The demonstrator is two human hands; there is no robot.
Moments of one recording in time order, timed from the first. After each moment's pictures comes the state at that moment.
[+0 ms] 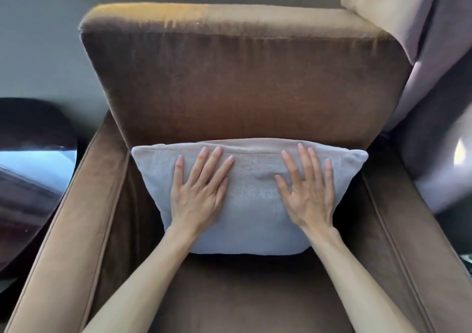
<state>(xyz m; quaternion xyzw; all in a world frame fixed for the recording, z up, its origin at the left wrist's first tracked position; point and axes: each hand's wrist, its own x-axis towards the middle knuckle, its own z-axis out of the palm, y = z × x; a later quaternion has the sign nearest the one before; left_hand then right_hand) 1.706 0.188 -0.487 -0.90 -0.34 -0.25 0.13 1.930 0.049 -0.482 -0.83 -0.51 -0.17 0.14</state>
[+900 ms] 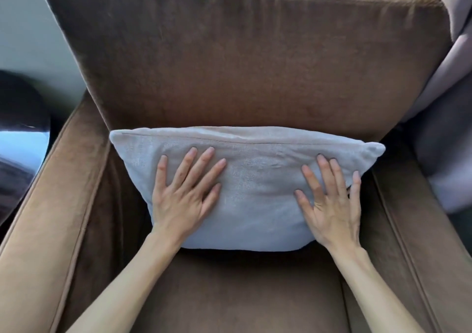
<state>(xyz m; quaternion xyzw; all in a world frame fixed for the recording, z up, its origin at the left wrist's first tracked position) 1.691 0.189 -0.521 -0.89 -0.33 -0.27 0.18 1.958 0.001 -0.516 -0.81 -0.54 -0.19 0.10</state>
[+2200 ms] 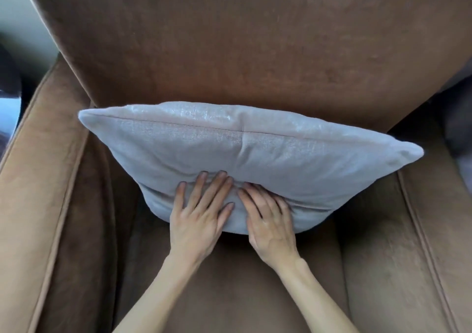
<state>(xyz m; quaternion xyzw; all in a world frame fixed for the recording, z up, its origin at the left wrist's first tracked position) 1.686 0.115 -0.594 -0.91 -0.36 -0.21 0.07 1.843 0.012 -0.589 -0.74 -0.63 -0.11 0.21</state>
